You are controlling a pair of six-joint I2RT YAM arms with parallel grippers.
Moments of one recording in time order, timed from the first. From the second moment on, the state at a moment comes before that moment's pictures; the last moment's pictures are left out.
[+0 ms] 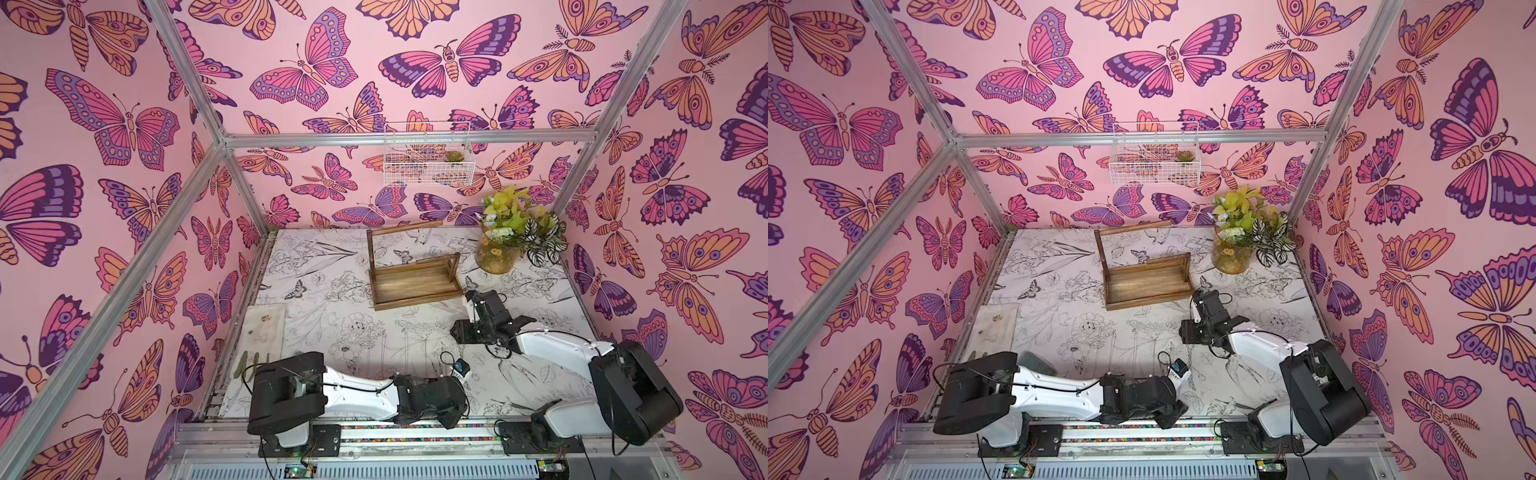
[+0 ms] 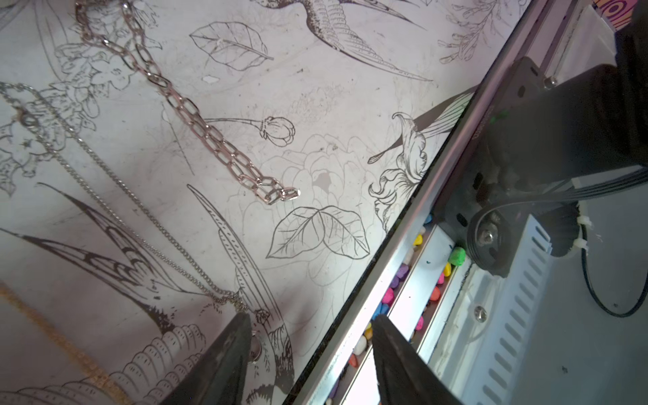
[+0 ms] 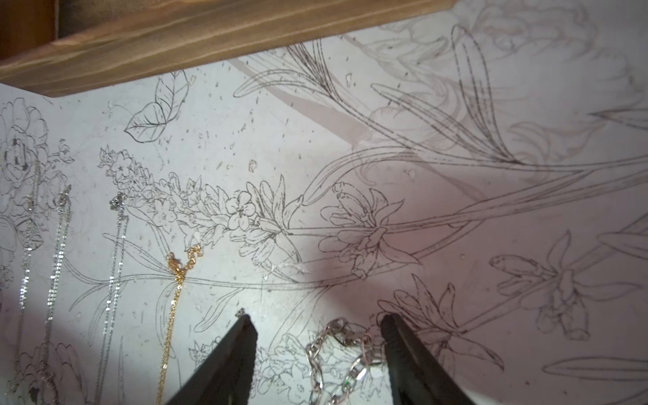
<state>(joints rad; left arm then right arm) -1.43 1.64 0.82 -0.01 -0.11 -0.60 0.48 1.41 0.63 -0.22 -0.12 0.42</state>
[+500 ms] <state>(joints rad) -1.29 1.30 0.81 -0.23 -0.24 -0.49 0.48 1.18 0.80 -0.40 -0.10 0.37</state>
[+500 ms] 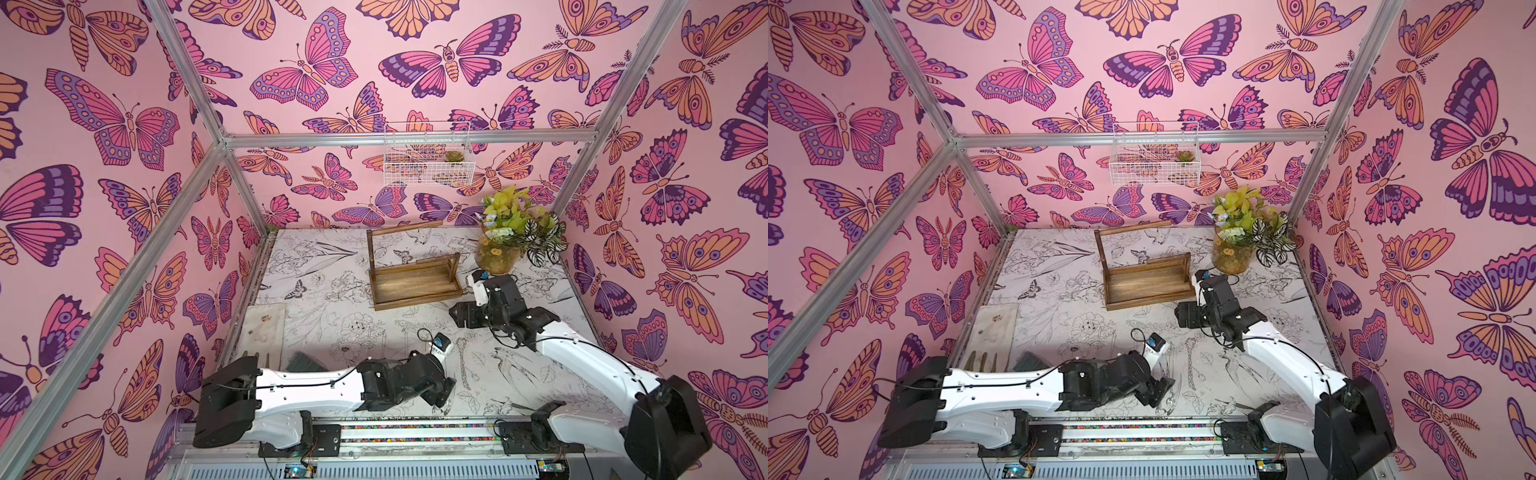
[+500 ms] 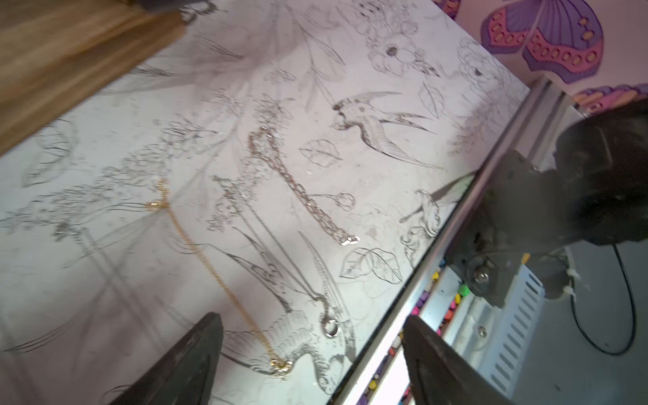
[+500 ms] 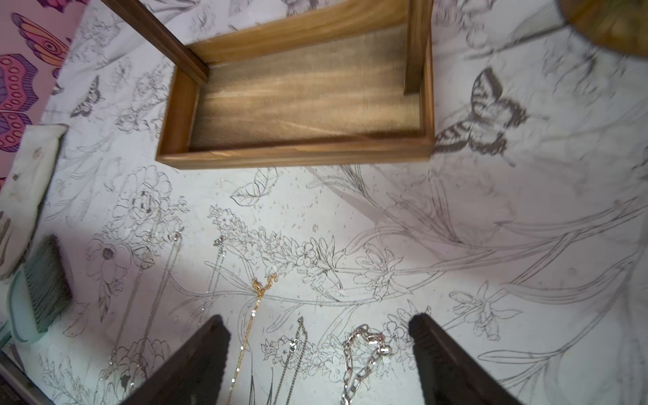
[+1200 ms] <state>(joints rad) -0.48 0.99 0.76 -0.32 -0.12 -0.12 0.24 1.15 0.75 -0.30 0.10 0.20</state>
